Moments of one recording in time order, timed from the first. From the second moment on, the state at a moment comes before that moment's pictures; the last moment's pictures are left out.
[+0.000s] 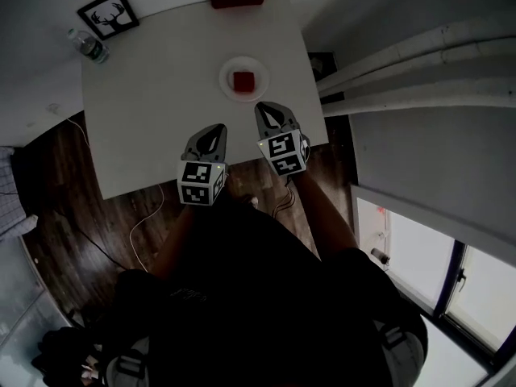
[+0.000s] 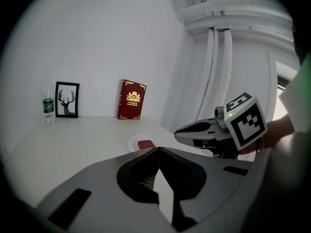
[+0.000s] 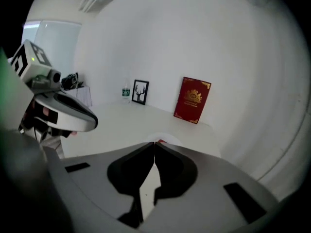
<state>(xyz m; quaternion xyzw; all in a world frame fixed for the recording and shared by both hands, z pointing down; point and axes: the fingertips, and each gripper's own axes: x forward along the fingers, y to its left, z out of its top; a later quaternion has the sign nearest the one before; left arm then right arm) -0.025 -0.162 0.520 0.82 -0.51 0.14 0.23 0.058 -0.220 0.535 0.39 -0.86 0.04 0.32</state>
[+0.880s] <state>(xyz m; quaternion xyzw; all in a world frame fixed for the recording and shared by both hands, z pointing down) -0.009 -0.070 0.466 0.80 -0.56 0.12 0.18 0.082 -0.102 0.432 0.47 -0.87 0.04 0.12</state>
